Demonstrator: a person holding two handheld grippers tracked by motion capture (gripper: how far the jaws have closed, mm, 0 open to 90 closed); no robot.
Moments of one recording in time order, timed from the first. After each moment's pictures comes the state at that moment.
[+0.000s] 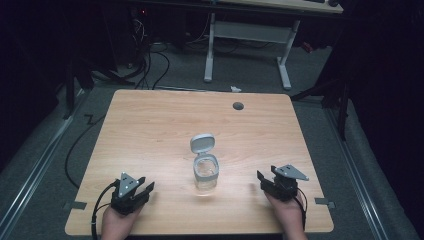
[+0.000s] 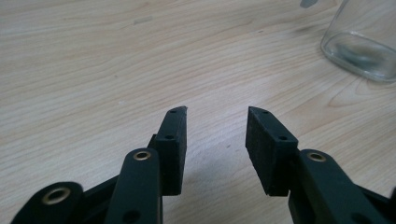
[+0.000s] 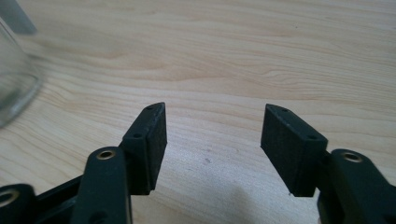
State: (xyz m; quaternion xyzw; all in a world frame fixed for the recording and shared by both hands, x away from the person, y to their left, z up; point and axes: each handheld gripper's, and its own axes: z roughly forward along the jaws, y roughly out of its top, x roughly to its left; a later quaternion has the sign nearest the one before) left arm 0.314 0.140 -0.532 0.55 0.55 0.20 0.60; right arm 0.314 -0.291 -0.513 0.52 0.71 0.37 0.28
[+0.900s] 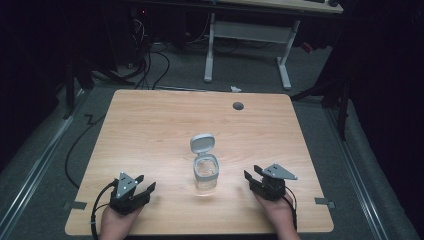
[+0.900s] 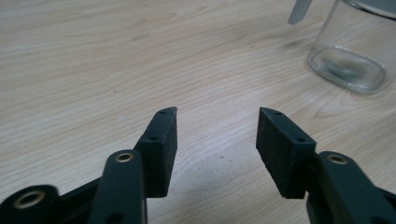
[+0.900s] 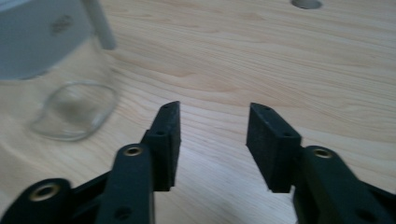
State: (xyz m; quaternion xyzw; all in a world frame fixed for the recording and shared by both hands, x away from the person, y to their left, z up) left arm 0.311 0.141 -0.525 0.54 0.54 0.20 0.61; right arm 0.315 -0.255 -0.506 0.47 0.74 0.42 0.25
